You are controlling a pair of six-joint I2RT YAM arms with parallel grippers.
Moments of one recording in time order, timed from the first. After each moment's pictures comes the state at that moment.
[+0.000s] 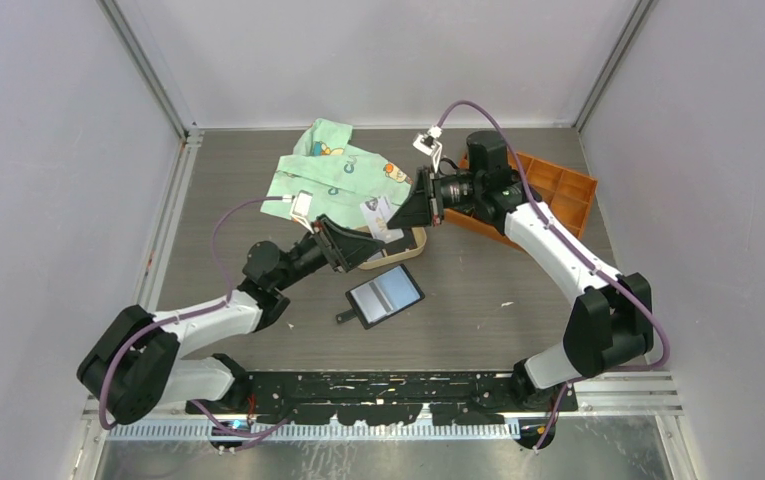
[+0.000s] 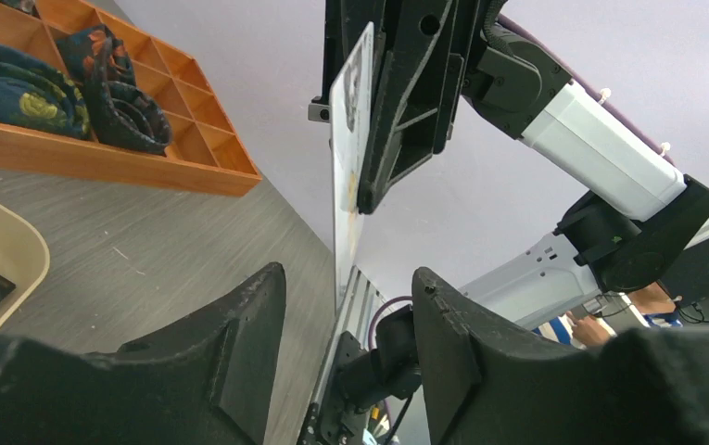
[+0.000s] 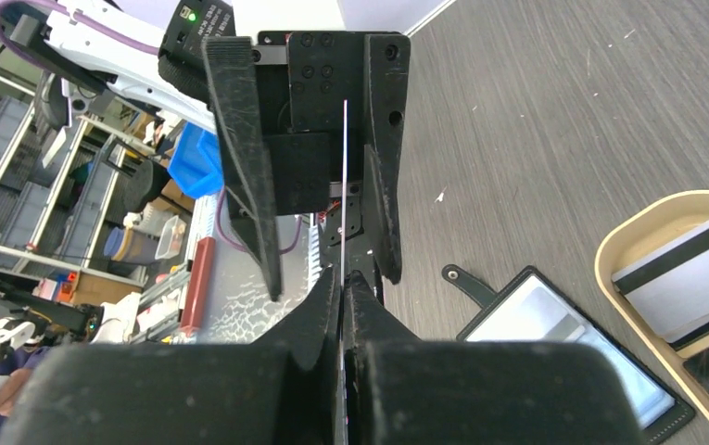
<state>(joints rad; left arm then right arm) -0.64 1.23 0.44 1.08 0.42 -1.00 0.37 1.47 1.21 -0.16 -1.25 0.32</state>
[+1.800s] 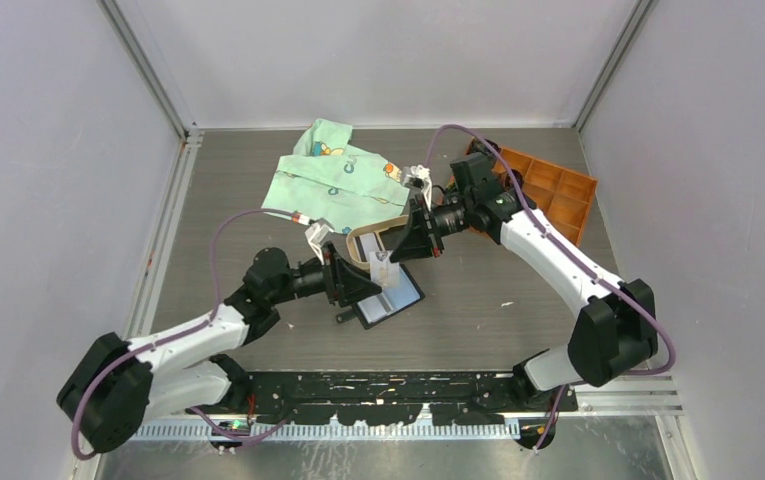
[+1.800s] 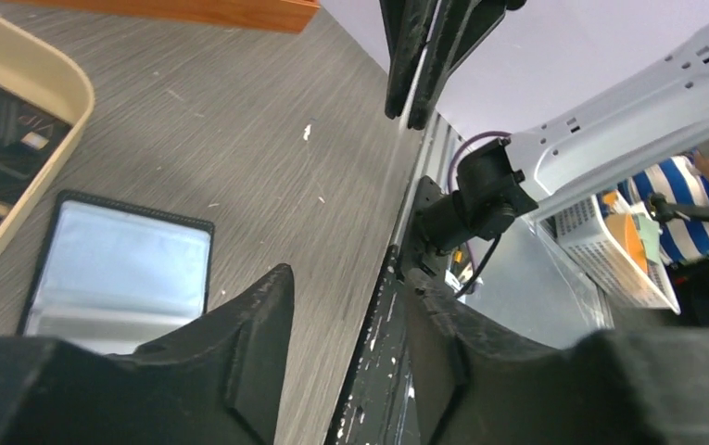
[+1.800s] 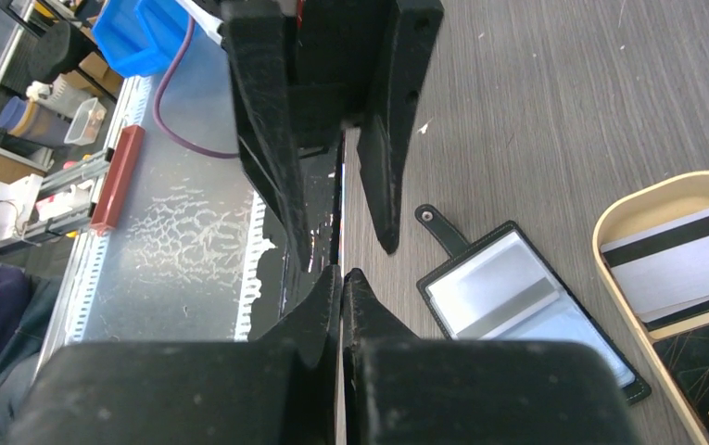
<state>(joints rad) -0.69 1.11 0.39 0.68 0.60 -0.65 0.44 1.43 1.18 -0.54 -1.22 -0.26</state>
